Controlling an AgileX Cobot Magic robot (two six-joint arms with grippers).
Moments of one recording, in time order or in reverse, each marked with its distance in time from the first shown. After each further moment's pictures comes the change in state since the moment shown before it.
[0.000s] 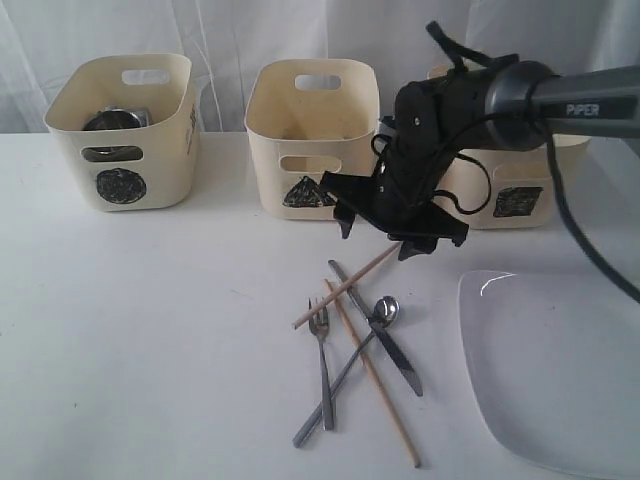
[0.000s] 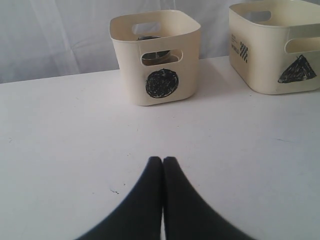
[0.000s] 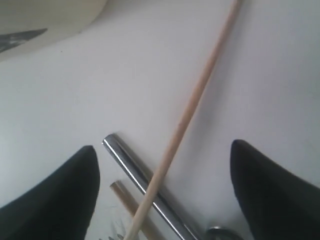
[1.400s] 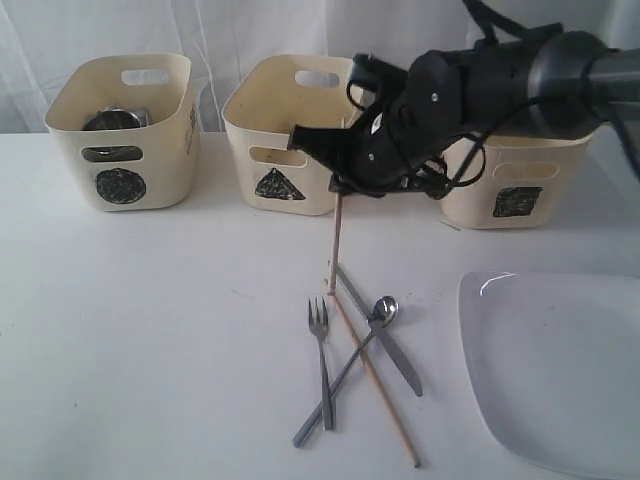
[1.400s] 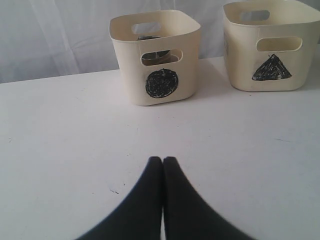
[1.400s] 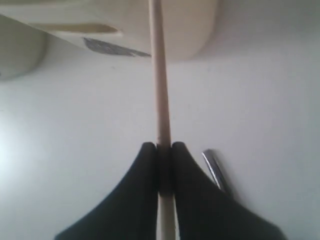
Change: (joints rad) left arm 0.000 0.000 0.000 0.000 0.000 0.000; right arm 0.042 -0.195 0.139 0.127 -0.303 -0.286
